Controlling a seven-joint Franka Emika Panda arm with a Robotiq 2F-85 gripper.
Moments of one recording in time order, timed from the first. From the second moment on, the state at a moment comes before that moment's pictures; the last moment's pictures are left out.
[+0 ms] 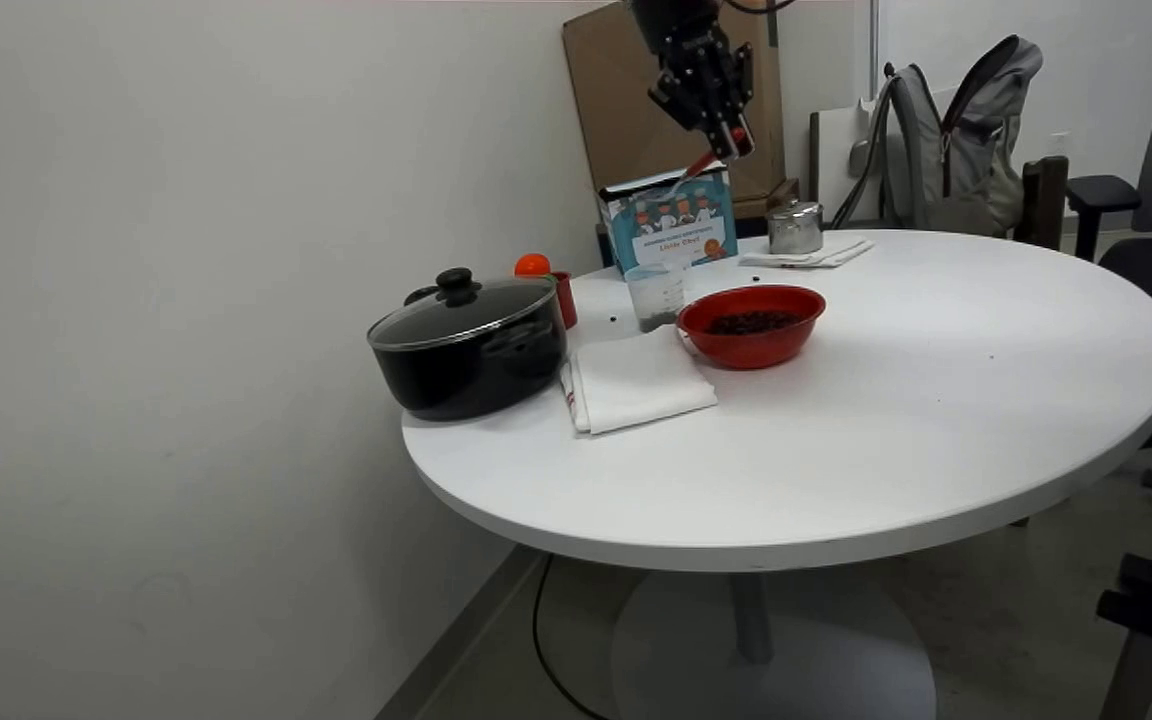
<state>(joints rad) 0.05 0.34 -0.01 -1.78 -0.13 1.84 0.17</state>
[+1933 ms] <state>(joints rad) 0.07 0.18 0.06 -2.34 -0.23 2.22 0.22</state>
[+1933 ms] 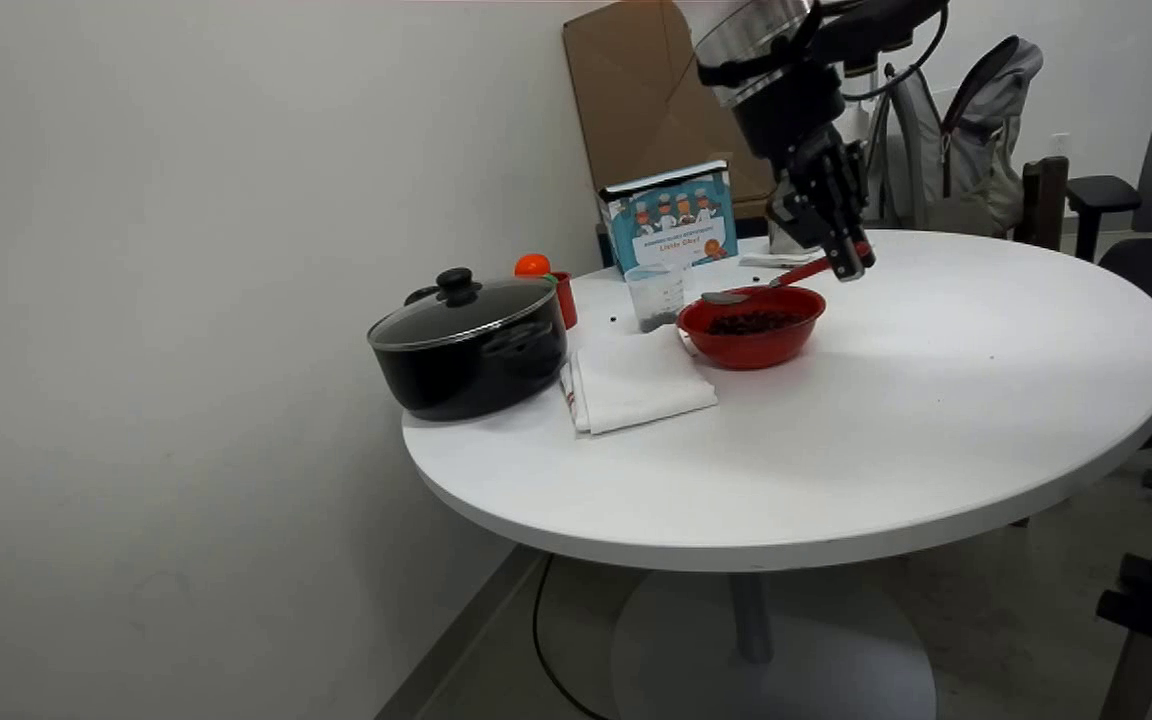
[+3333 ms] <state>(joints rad) 0.11 0.42 0.06 -1.96 -0.21 1.94 0.20</state>
